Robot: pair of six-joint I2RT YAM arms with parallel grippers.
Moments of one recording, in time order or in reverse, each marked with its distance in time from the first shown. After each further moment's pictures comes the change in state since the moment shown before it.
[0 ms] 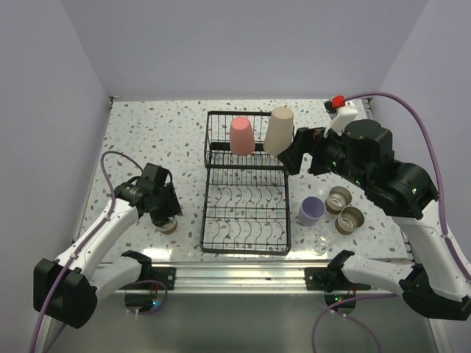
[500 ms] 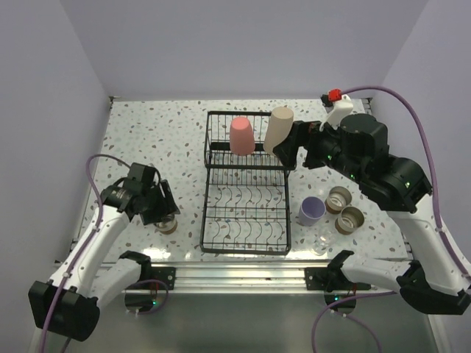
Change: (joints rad) left arm 0.104 -0.111 0.043 -0.106 0.076 0.049; right arm 0.000 0.045 0.020 0.052 -0.004 0.011
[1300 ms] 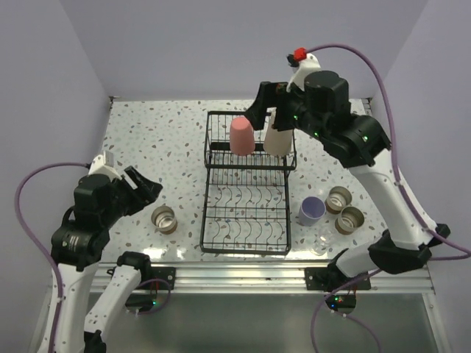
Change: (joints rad) left arm 0.071 -0.372 0.271 -0.014 -0.025 -0.039; right arm -0.001 0.398 0.378 0.075 -0.004 -0.040
